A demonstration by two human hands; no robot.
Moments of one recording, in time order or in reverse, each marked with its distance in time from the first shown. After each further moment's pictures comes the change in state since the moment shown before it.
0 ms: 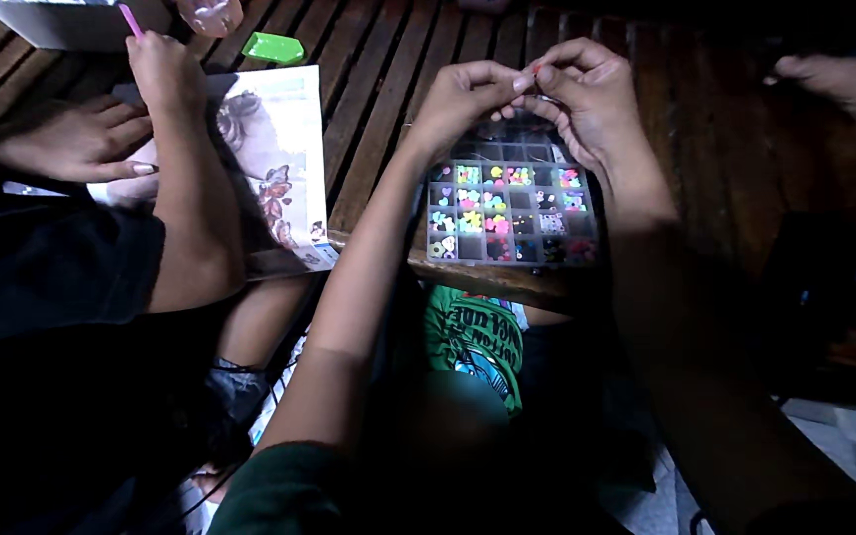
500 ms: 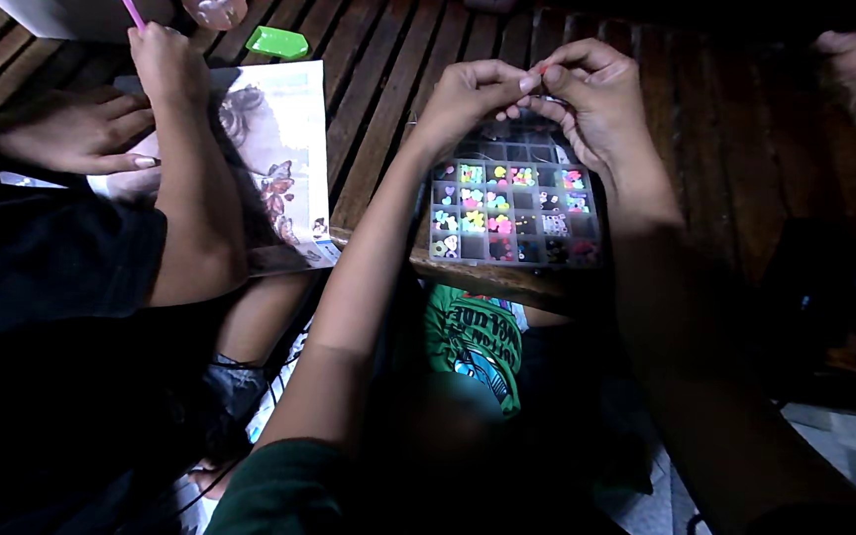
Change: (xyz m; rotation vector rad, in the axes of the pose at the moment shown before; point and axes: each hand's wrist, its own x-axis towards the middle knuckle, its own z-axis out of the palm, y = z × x) left_hand 0.000 0.000 0.000 -0.022 -0.003 -0.005; right_hand 0.000 0.000 0.000 0.014 0.014 -0.006
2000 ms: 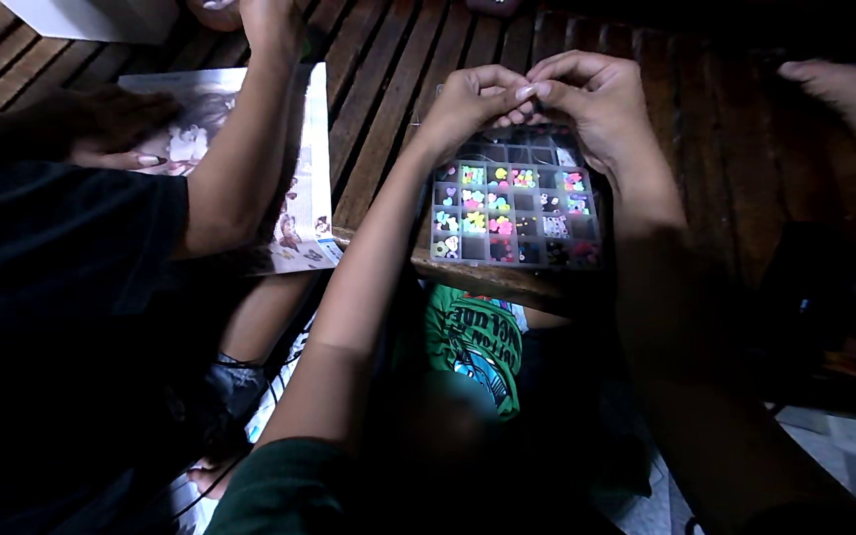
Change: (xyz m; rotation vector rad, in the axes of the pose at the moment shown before) left_hand 0.001 -0.002 0.000 0.011 -0.017 -0.080; right_hand -0.001 -0.007 -0.003 -0.268 -0.069 0.009
